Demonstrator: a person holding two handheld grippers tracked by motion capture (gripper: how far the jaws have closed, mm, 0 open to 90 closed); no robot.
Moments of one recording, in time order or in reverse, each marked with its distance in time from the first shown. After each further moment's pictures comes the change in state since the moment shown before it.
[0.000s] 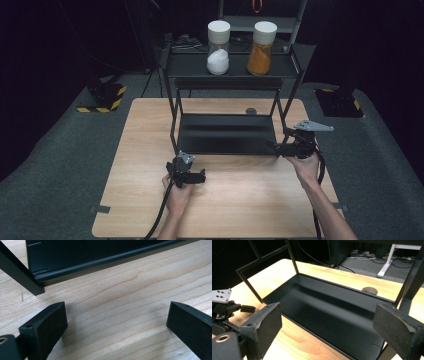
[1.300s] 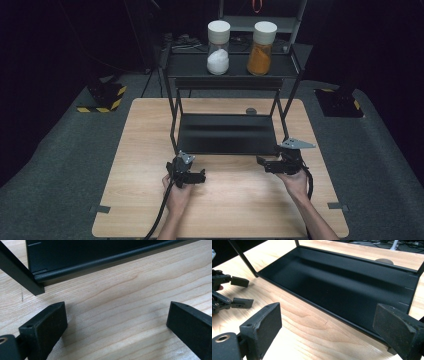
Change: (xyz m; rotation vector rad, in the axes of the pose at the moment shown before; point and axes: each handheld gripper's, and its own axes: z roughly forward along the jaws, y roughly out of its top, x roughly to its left) left arm 0.000 0.000 0.000 0.000 0.000 0.000; right arm 0.014 -0.046 0.027 0.090 -0.007 -0.017
